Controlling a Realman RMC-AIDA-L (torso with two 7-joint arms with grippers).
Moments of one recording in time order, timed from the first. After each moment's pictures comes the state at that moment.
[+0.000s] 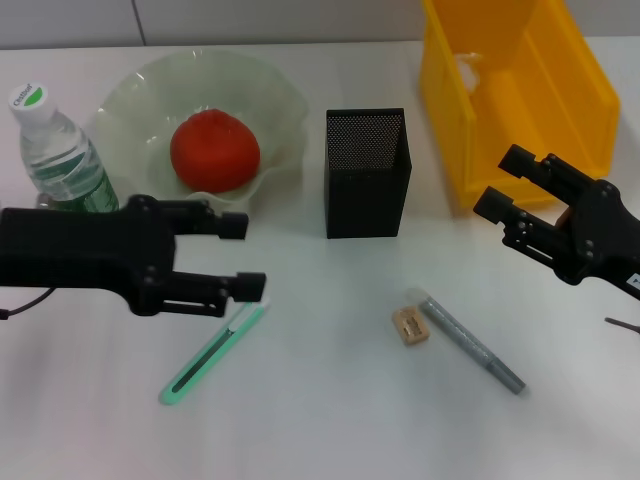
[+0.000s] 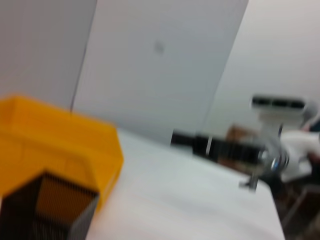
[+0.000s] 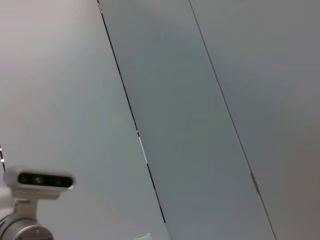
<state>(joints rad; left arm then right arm) -0.38 -2.07 0.89 1.04 1.86 1.86 -1.66 0.28 2.08 -0.96 -0.37 -1.28 -1.70 1.00</state>
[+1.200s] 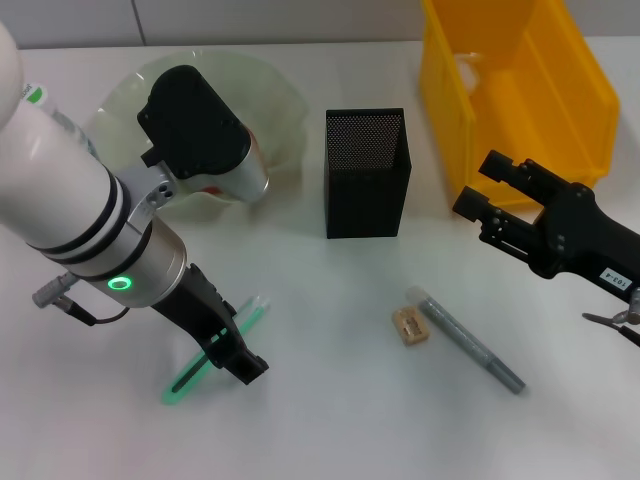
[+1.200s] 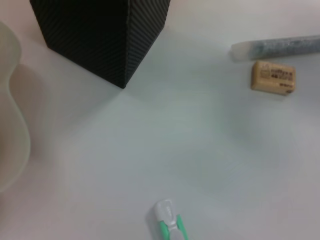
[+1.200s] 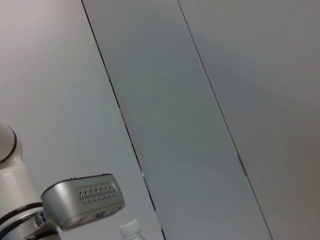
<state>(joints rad) -0.52 -2.08 1.68 1.41 2.53 1.57 -2.56 0.32 2.08 -0.97 -0.31 -1.28 -1.63 1.00</state>
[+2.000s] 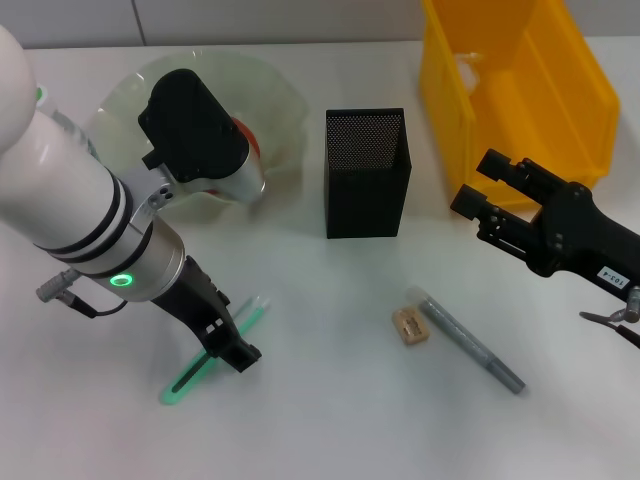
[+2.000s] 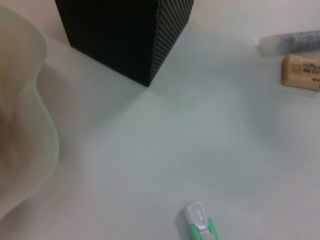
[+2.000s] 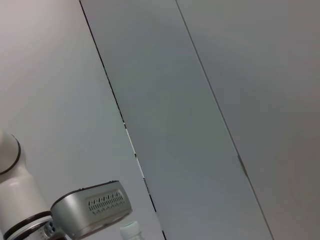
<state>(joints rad) -0.52 -2.08 1.69 1.36 2.56 1.50 -2.53 0.33 2.08 -0.96 -0.30 -1.28 -1.63 1.00</state>
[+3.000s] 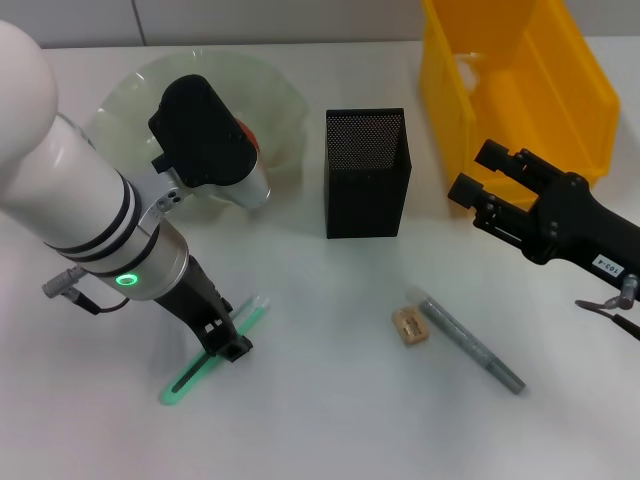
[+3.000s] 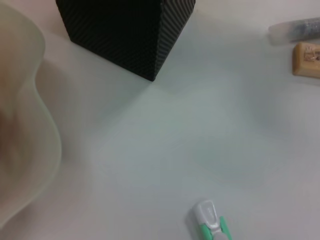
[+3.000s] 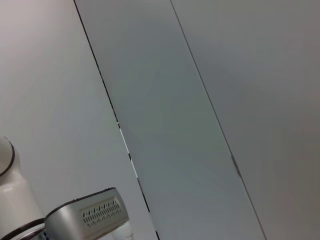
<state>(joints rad) -0.55 -2.08 1.71 1.30 2.58 1.46 -2.51 0.35 2.08 -0.96 -0.29 -1.27 -1.61 1.00</state>
